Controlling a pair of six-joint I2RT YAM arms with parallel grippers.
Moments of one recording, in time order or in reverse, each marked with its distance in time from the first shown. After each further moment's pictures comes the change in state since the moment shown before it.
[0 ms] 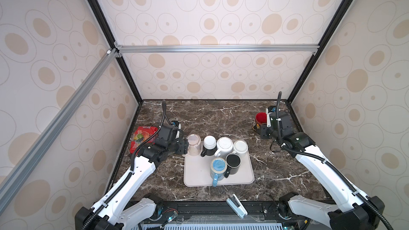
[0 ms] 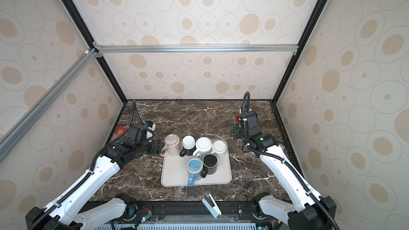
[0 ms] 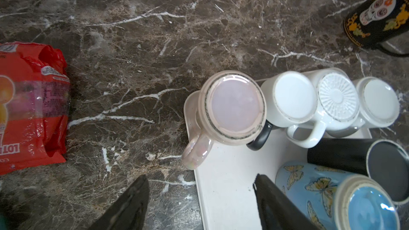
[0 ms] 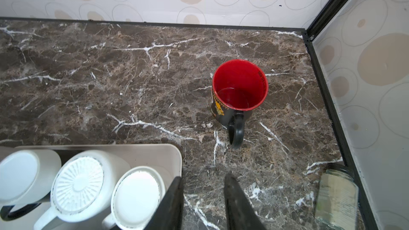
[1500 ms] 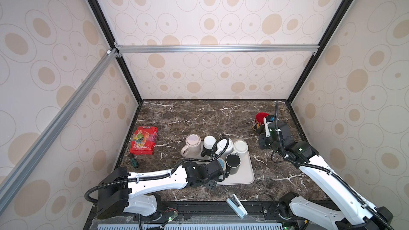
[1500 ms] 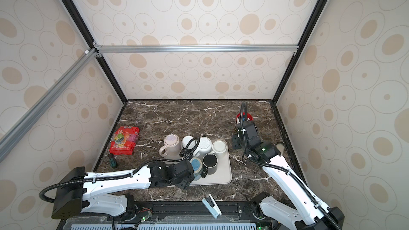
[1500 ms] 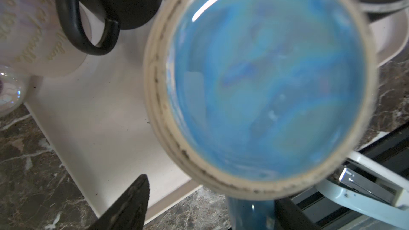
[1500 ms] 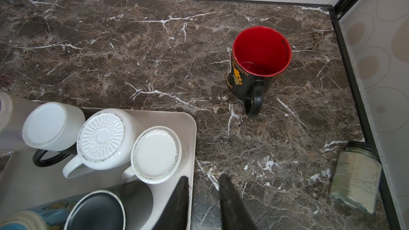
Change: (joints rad) left arm -0.762 0.301 -0.079 0.042 -0.208 -0.352; right arm 0.080 -0.120 -0.093 -0.066 -0.028 0.064
